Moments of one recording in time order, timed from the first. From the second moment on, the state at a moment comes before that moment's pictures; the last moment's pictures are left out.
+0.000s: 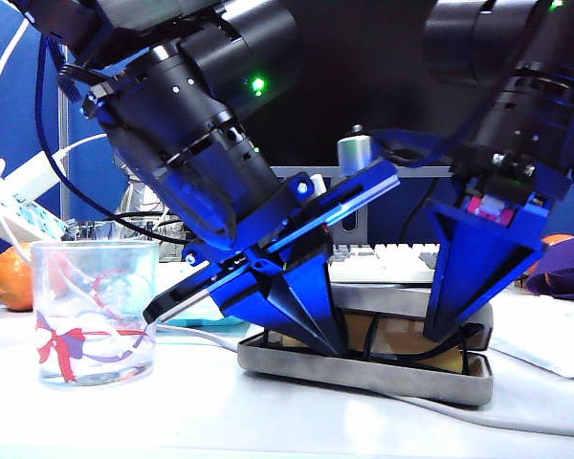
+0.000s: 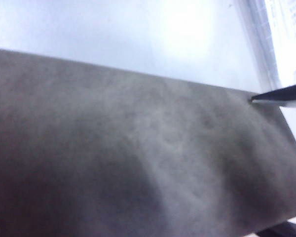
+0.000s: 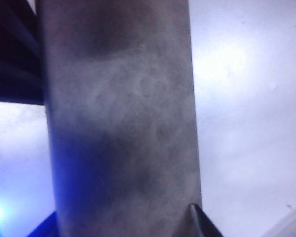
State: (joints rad) left arm -0.90 1.70 0.92 -0.14 0.17 -0.74; right arm 0.57 1.43 0.84 -0.58 -0.22 -0.53
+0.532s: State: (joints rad) left arm -0.90 1.70 0.93 -0.08 0.14 -0.74; right arm 0.61 1.41 0.86 -0.53 -0.10 -0.54
